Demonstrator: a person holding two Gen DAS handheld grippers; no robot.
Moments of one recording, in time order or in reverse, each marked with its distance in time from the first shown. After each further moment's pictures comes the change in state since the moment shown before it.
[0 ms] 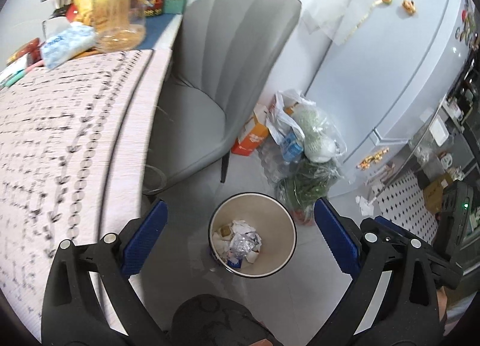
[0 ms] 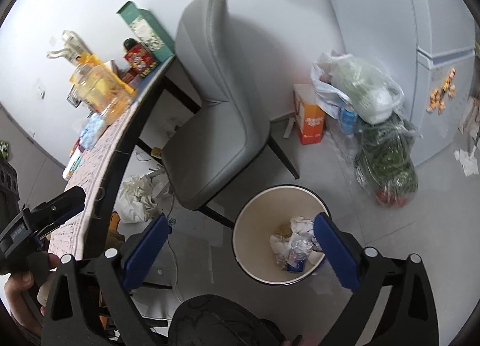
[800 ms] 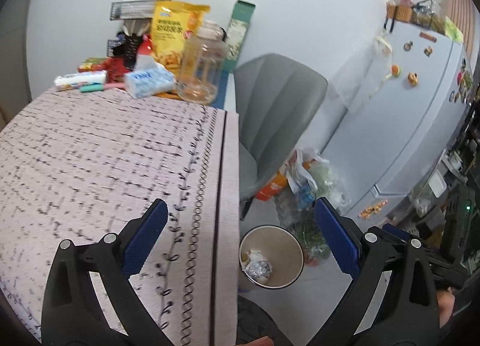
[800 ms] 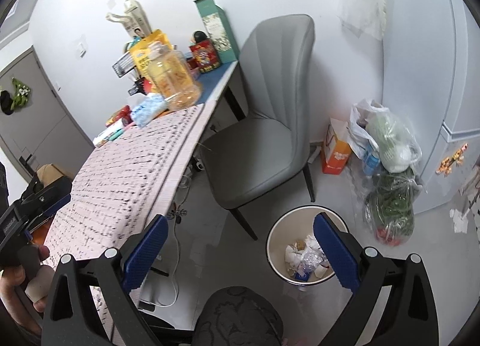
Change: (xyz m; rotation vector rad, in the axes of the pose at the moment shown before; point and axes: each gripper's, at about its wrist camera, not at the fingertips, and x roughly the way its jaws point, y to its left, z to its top) left arm -0.163 0.069 -0.026 -0.140 -0.253 0.071; right arm -0.082 0.144 -0.007 -0.251 -0.040 0.021
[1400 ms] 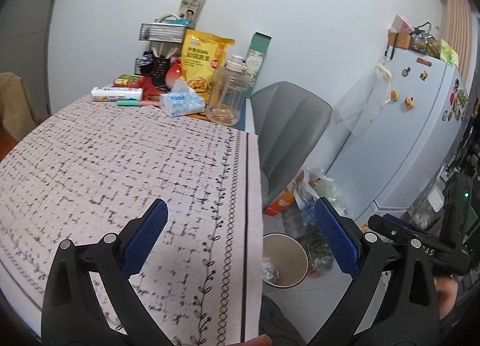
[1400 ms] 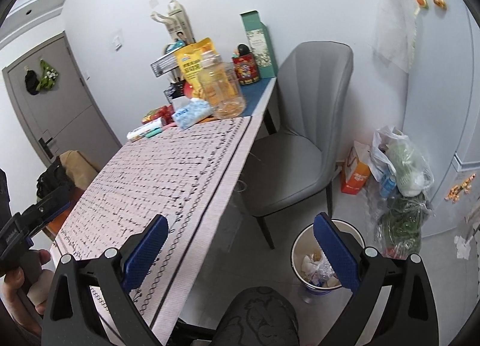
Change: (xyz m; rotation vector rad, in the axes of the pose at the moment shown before) left arm -0.102 0.037 -0.019 -0.039 -0.108 0.048; right arm -0.050 0.075 -0.006 -0.113 -0.053 0.080
